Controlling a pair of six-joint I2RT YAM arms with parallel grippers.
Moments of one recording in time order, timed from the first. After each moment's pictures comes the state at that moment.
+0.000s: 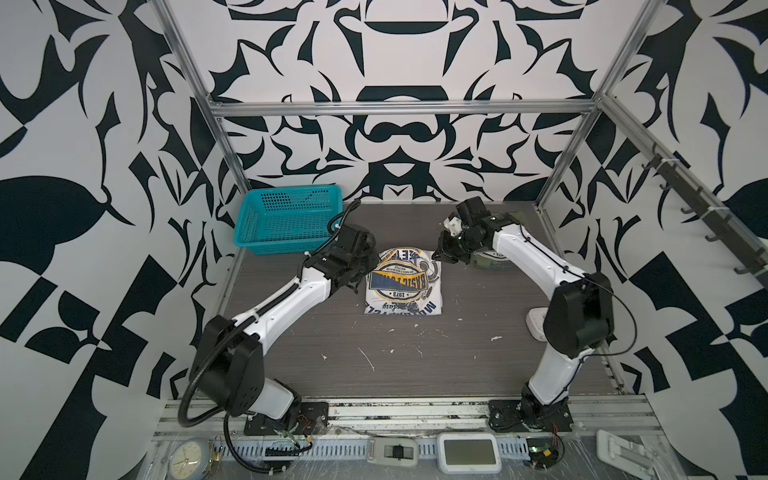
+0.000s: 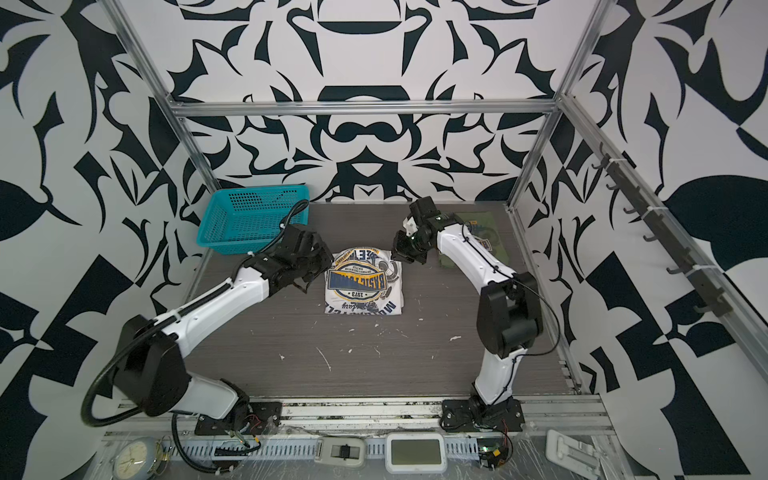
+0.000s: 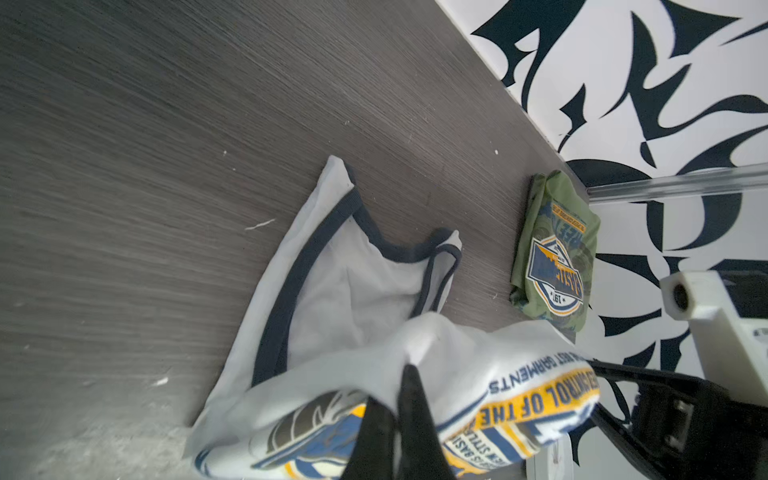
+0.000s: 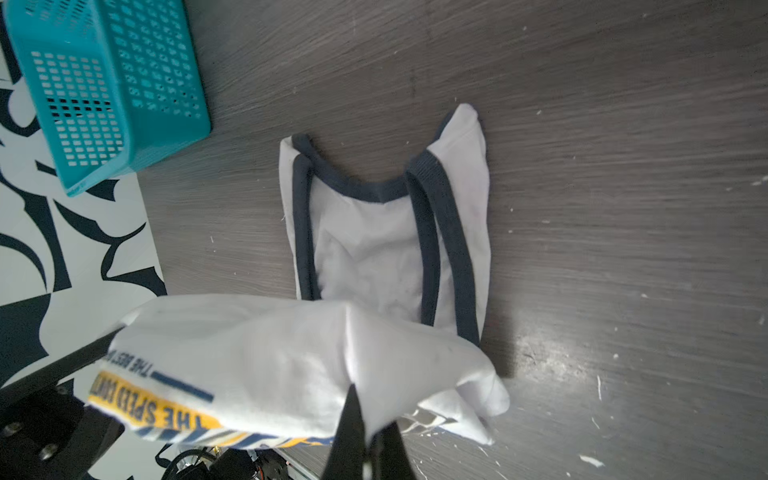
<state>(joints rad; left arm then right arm) -0.53 1.55 1.18 -0.38 0.03 -1.01 0.32 1.87 1.60 -0.84 -0.47 0.59</state>
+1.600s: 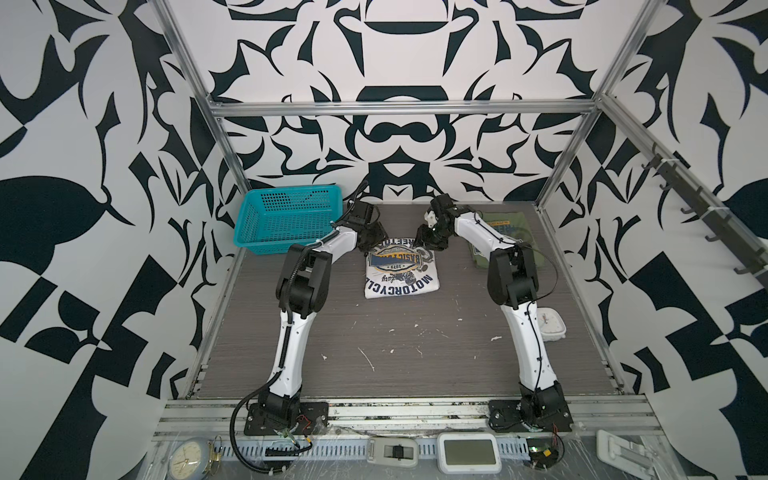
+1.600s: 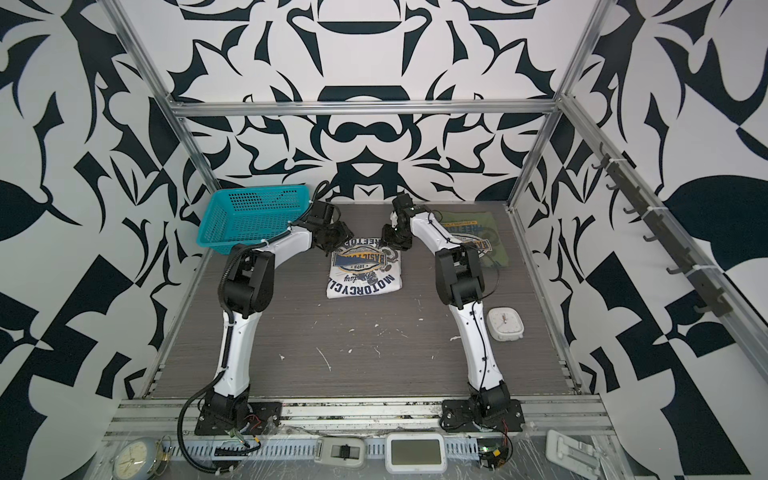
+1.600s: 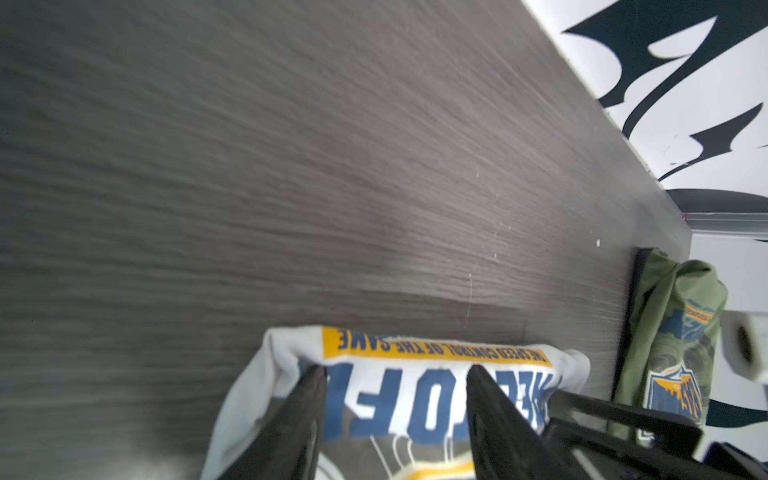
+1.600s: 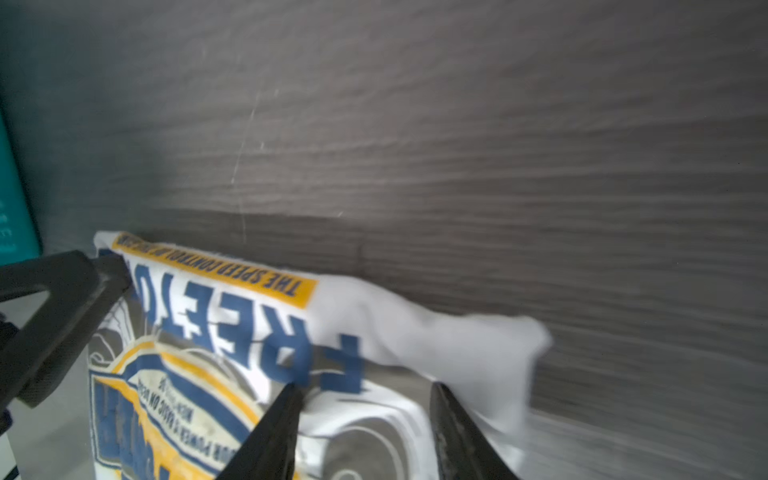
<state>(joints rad) -0.37 2.31 1.79 -0.33 0.20 -0.80 0.31 2.46 2.15 -0.84 -0.31 0.42</state>
